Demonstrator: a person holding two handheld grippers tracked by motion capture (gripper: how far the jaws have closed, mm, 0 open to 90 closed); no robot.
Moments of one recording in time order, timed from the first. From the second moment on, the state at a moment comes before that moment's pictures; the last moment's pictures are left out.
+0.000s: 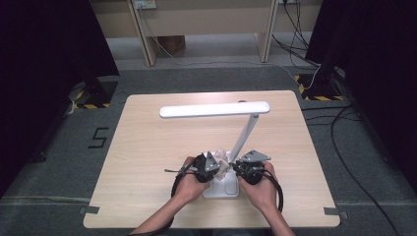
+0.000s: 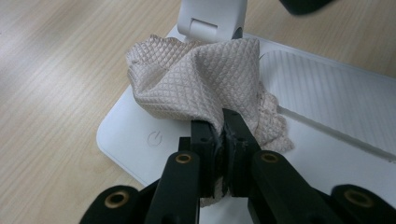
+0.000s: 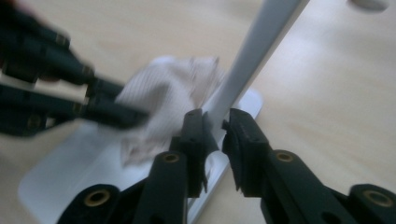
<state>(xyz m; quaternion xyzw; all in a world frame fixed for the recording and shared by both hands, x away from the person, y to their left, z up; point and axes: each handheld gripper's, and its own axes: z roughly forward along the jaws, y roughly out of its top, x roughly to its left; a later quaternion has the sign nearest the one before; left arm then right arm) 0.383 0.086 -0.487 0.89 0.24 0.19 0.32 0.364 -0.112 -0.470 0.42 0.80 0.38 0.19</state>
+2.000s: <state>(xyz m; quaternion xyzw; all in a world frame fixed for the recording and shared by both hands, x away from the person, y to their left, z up) 0.385 0.085 -0.489 0.89 0.24 0.20 0.33 0.377 -0.144 -0.451 0.39 0.77 0.46 0.22</state>
